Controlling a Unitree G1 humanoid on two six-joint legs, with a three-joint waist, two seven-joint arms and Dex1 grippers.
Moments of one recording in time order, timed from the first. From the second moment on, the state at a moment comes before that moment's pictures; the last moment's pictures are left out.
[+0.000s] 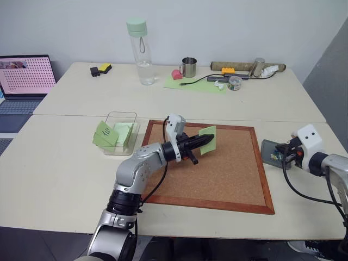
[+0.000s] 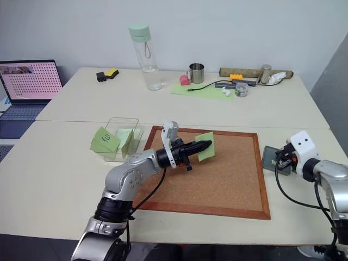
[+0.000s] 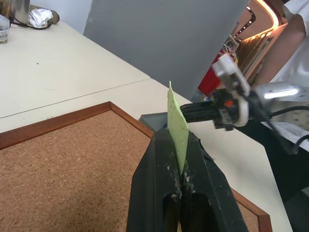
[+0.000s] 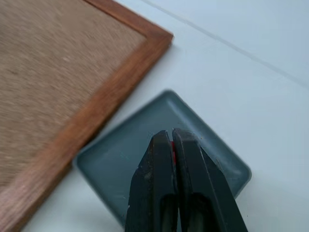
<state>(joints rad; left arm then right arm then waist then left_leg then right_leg) -0.51 0.16 -0.11 -0.01 -0.54 0.63 -0.77 -0.23 -0.79 -0.18 0.01 0.22 0.63 0.67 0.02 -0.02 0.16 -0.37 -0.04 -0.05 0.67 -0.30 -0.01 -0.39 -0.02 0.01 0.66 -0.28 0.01</state>
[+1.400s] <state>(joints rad) -0.43 0.43 0.25 -0.16 -0.24 0.64 -0.18 -0.62 -0.84 -0.06 -0.42 0.66 0.71 0.98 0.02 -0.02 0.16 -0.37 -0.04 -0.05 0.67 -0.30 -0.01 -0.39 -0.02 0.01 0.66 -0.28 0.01</state>
